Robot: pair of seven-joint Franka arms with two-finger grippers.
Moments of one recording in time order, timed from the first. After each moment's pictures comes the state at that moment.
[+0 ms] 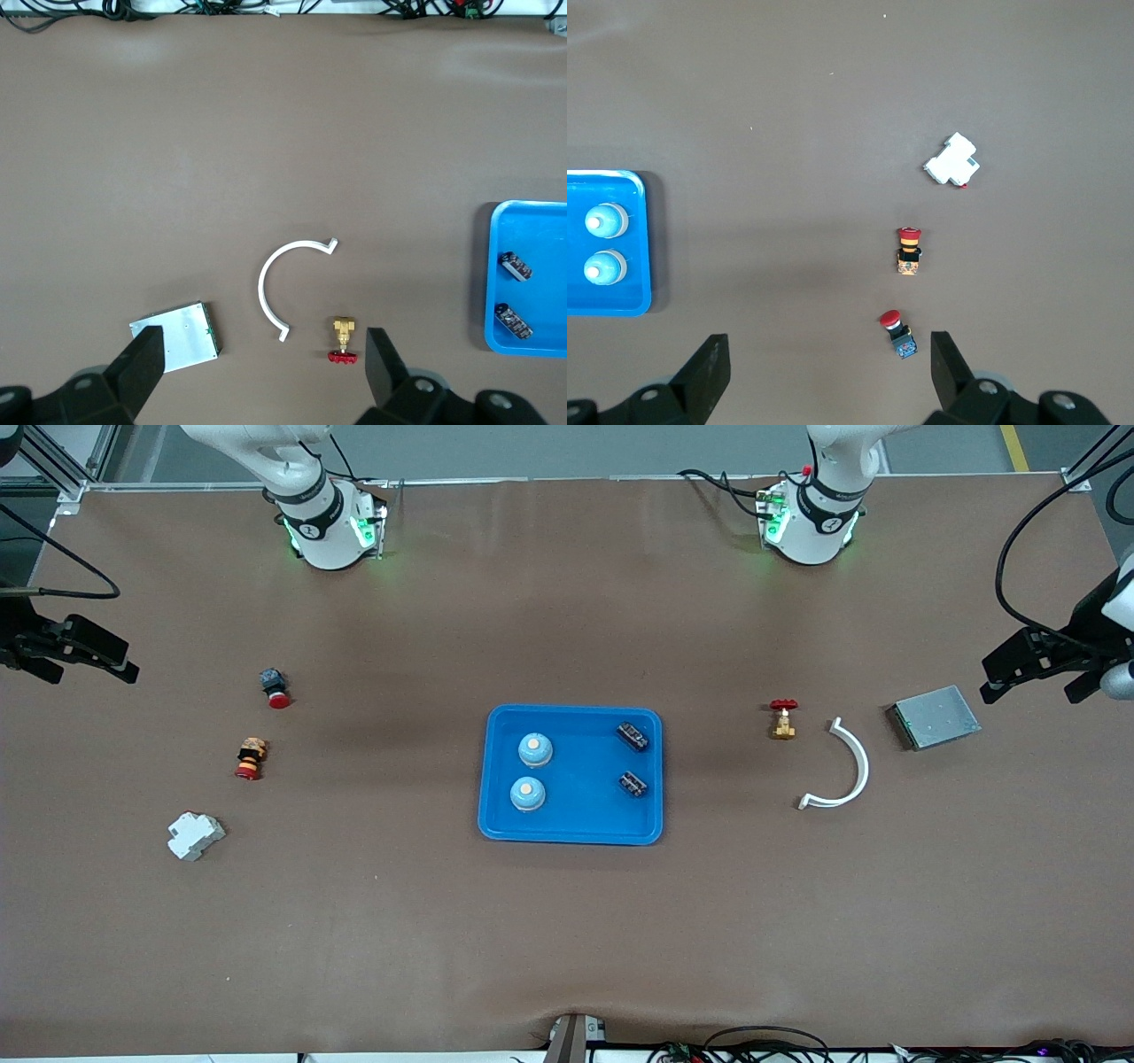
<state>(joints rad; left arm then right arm) 0.32 0.01 -0.35 -1.59 0.01 1.75 -0.03 0.00 0.00 -0.05 -1.57 0.05 1.60 -0.02</state>
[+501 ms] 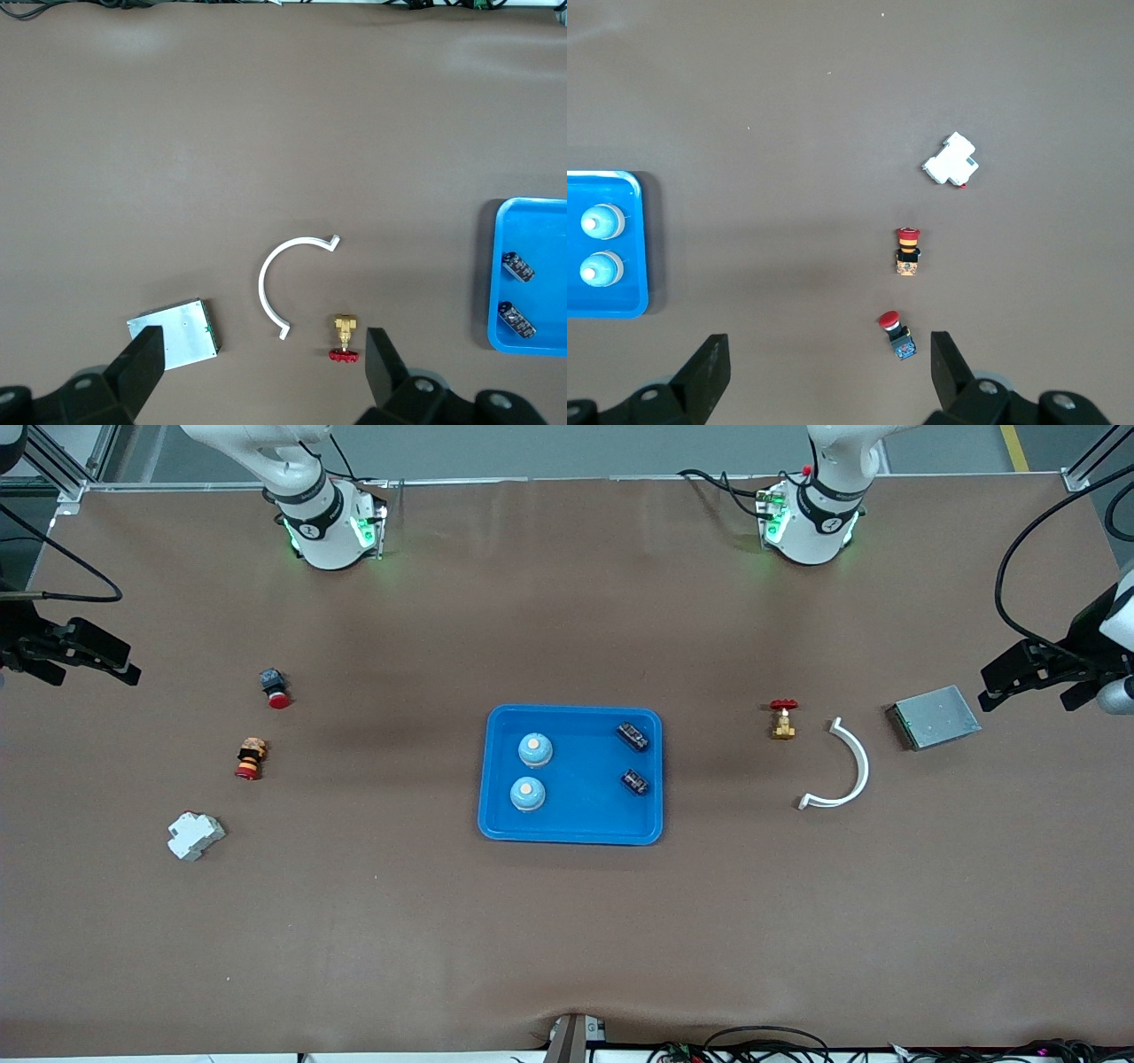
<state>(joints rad) 0.32 0.03 -0.35 -1.59 0.01 1.75 -0.03 0.00 0.00 -0.05 -1.58 0.04 1.61 -0.02</state>
